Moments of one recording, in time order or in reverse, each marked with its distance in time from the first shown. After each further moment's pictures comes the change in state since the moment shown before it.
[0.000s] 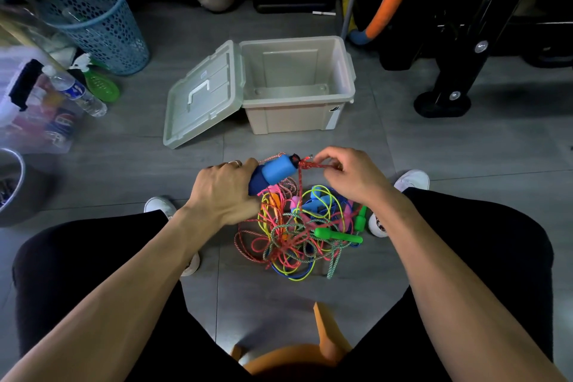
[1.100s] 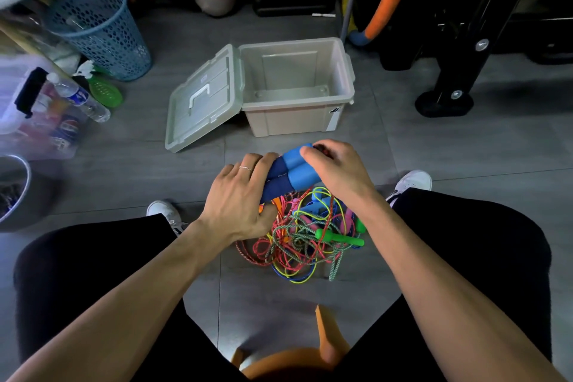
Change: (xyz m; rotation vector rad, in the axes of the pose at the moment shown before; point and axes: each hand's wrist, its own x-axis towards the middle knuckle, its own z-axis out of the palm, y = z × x) left_hand -0.007 0.023 0.011 -0.107 0.326 0.194; right_hand -0.002 -0.028 0.014 0.312 0.254 0.036
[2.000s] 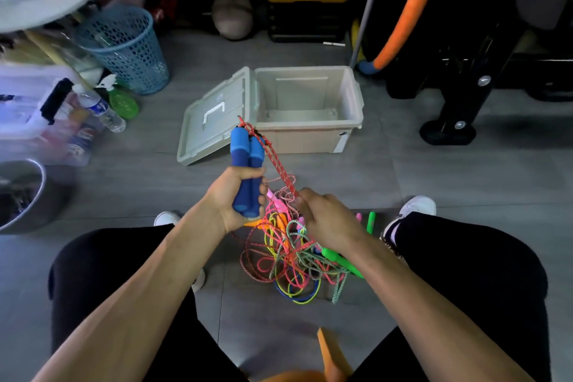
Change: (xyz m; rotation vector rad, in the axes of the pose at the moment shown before) left_hand 0.024 -0.031 -0.028 -1.775 -0.325 -1.206; right_hand -0.026 0.007 0.026 -0.593 -0.368 -0.256
